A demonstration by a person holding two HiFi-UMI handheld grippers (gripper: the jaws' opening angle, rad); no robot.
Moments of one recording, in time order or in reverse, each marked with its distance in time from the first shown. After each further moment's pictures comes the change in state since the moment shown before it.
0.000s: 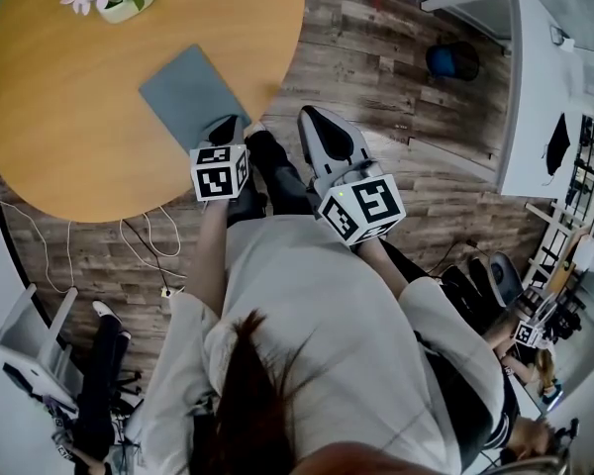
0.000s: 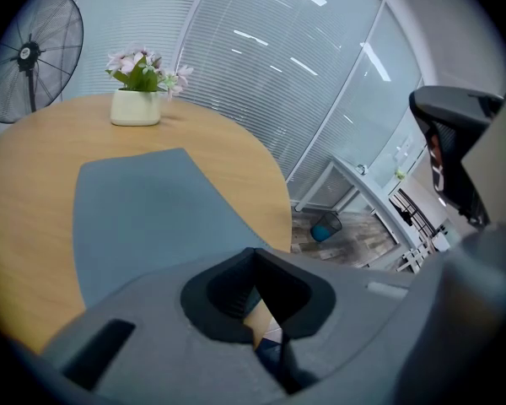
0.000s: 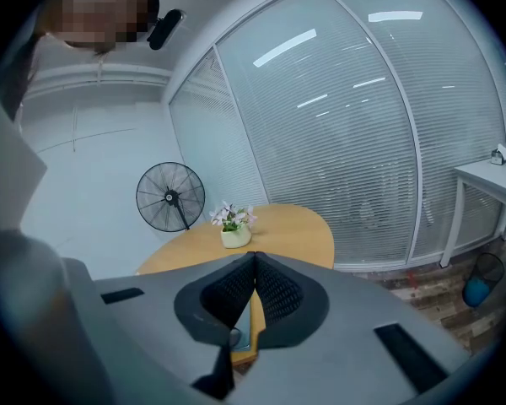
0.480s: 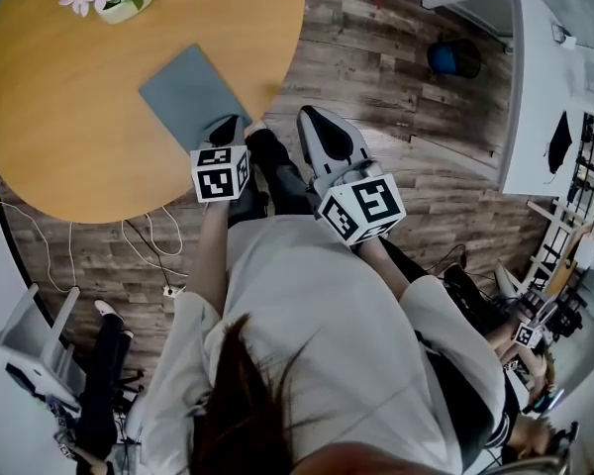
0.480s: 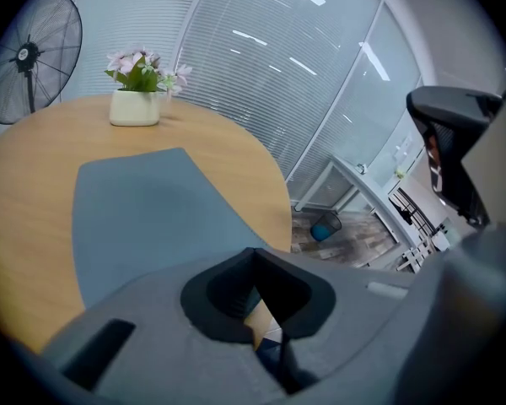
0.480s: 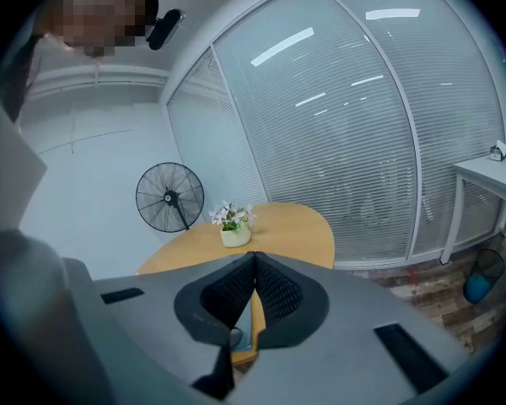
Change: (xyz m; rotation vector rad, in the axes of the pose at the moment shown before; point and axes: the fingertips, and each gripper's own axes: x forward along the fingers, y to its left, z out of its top) left arm 0.002 0.002 0.001 0.004 0.001 -0.001; right arm 0.006 -0.001 -0.003 0.017 0.007 -0.002
